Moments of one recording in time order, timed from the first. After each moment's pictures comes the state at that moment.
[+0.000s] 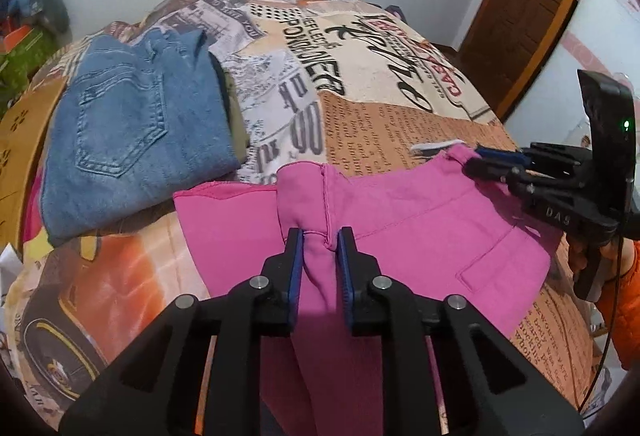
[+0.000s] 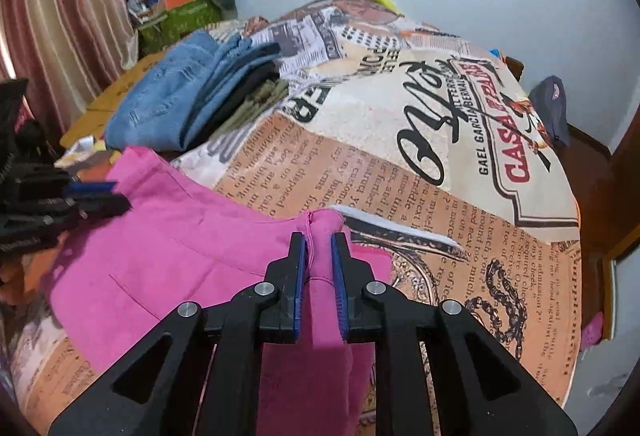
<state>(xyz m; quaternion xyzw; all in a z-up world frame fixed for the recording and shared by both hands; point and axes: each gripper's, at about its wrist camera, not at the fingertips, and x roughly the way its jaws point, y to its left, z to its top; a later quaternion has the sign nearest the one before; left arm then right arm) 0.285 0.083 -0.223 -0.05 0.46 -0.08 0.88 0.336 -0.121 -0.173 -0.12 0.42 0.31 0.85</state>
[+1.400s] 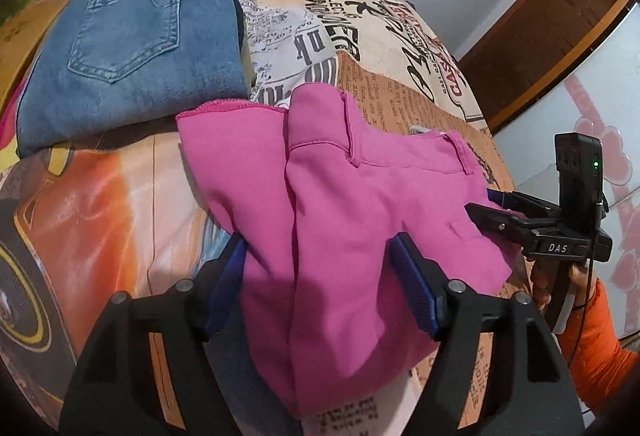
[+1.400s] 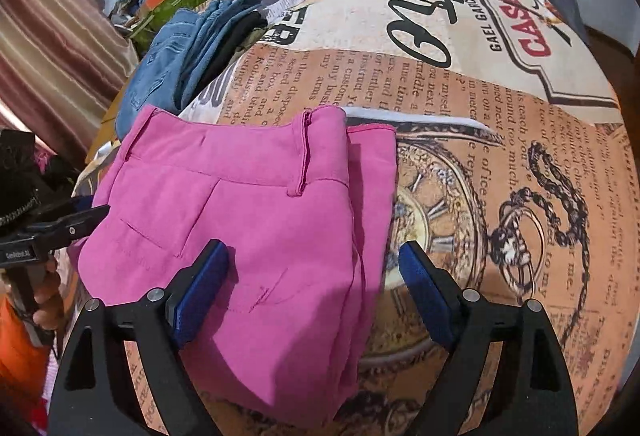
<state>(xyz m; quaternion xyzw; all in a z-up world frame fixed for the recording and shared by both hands) 0.271 0.102 -0.248 -0.17 0.50 -0.10 0.84 0.336 -0.150 -0.212 0.00 0.53 0.32 0.78</state>
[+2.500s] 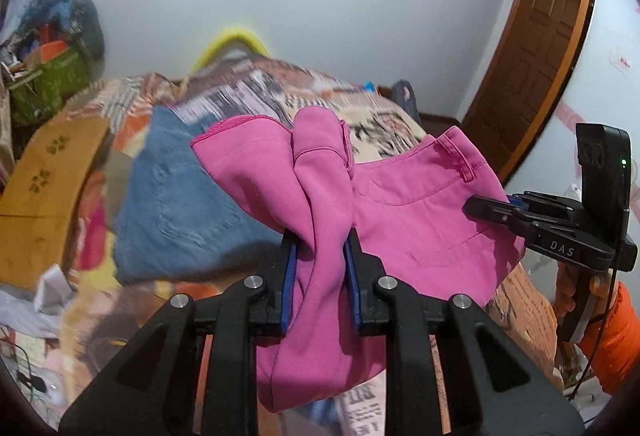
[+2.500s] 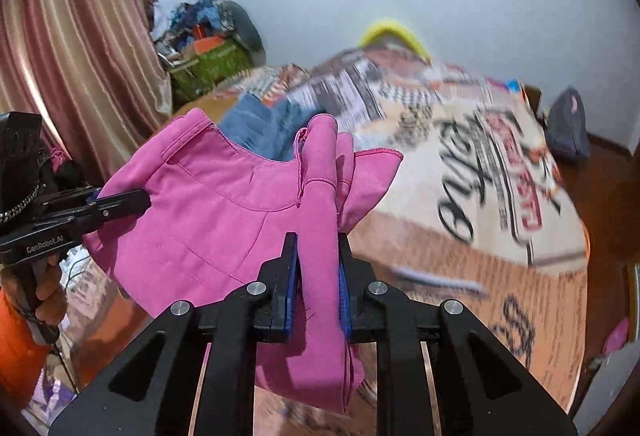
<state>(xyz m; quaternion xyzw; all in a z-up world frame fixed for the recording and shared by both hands) 0.247 0.145 -0.109 -0.09 0.35 -0.05 0.93 0.317 -0.092 -0.085 -0.05 0.37 0.36 0.85</state>
